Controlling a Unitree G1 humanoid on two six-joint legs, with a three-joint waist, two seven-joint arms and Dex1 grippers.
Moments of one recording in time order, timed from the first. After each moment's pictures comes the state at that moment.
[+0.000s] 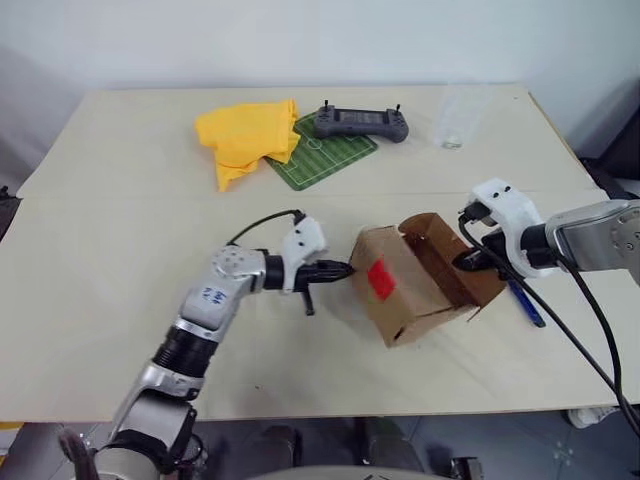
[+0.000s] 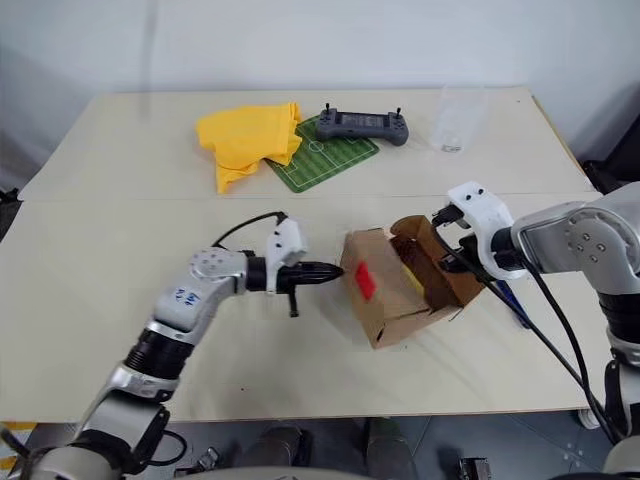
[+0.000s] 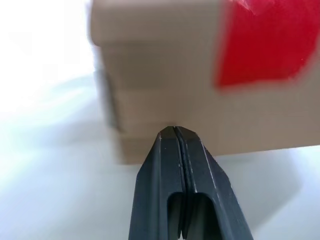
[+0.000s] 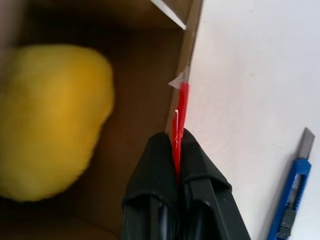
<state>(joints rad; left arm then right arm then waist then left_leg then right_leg) -0.62 0.37 -0.21 0.04 -0.22 0.44 -0.92 -0.88 -1.02 0.15 -0.19 0.92 1.61 0.33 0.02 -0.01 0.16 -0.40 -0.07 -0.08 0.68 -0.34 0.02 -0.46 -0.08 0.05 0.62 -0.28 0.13</state>
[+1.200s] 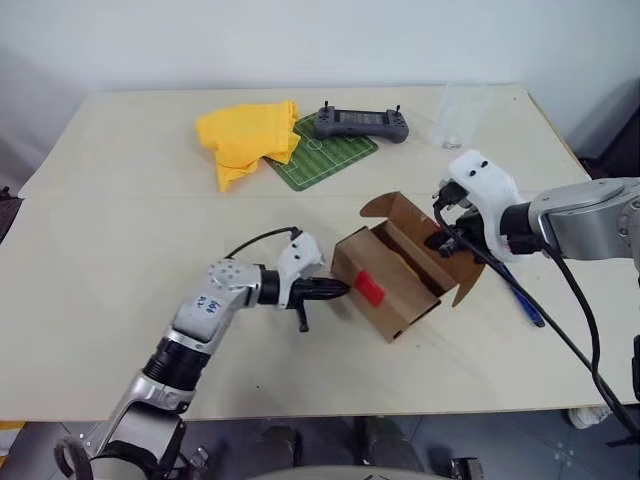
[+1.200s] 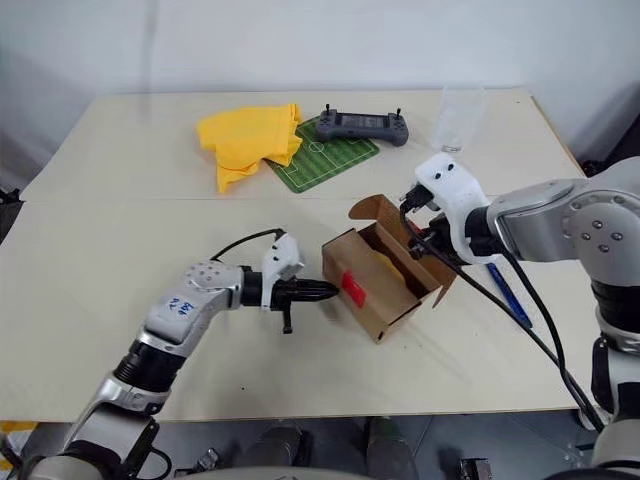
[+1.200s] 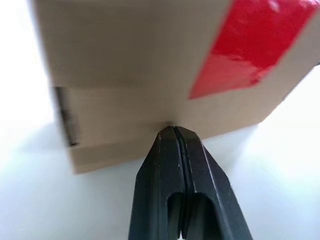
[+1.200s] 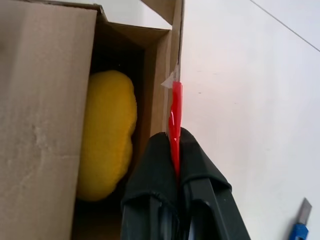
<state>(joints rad) -0.56 0.41 -0.23 -0.03 -0.27 0.57 -0.93 -0.99 -0.97 0.14 -0.29 1.17 1.61 0.12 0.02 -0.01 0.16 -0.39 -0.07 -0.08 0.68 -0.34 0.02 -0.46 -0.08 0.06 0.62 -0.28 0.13</state>
